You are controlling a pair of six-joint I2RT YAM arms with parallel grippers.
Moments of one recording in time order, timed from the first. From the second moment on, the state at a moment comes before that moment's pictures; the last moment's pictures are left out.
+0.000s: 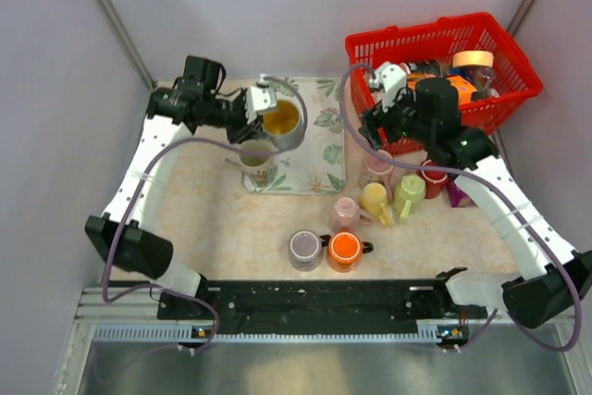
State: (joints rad) left arm -0.26 1.46 1.61 -1.07 0.72 0.97; right arm 0.46 1.23 1.31 -0.53 -0.17 -0.29
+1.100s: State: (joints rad) left arm -0.02 2.32 2.33 -1.13 0.70 1.20; right arm 0.44 1.39 1.36 -0.53 -0.20 -0.34
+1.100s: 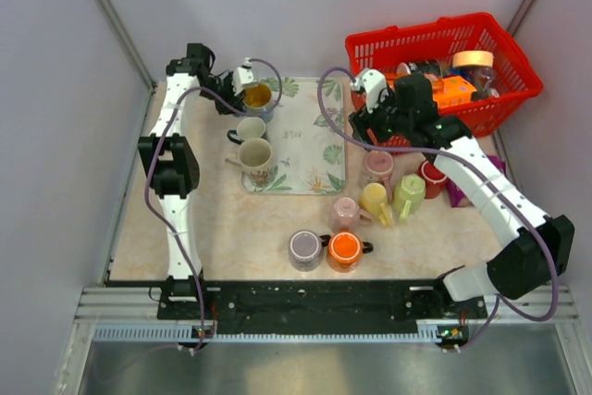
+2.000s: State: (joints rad) left arm -0.02 2.46 2.36 -1.11 0.73 1.25; right arm 0.44 1.49 1.48 -0.61 -0.19 -0.36
